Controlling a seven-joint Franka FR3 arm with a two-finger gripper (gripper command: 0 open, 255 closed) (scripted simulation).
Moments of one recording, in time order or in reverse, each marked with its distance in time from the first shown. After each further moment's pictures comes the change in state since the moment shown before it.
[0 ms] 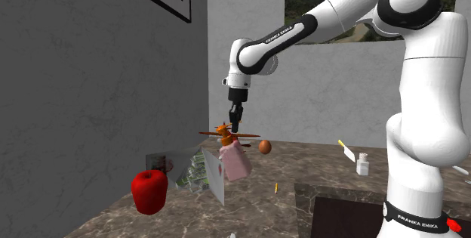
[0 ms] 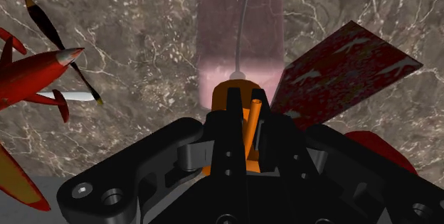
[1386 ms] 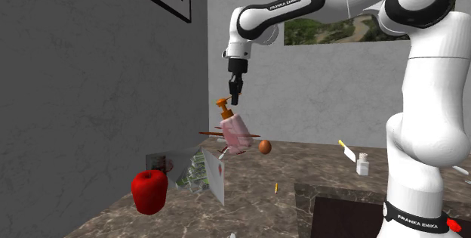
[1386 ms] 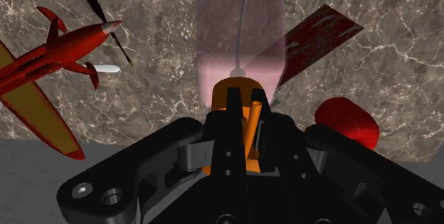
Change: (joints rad) arm 0.001 -0.045 0.002 0.232 -0.006 -0.277 0.009
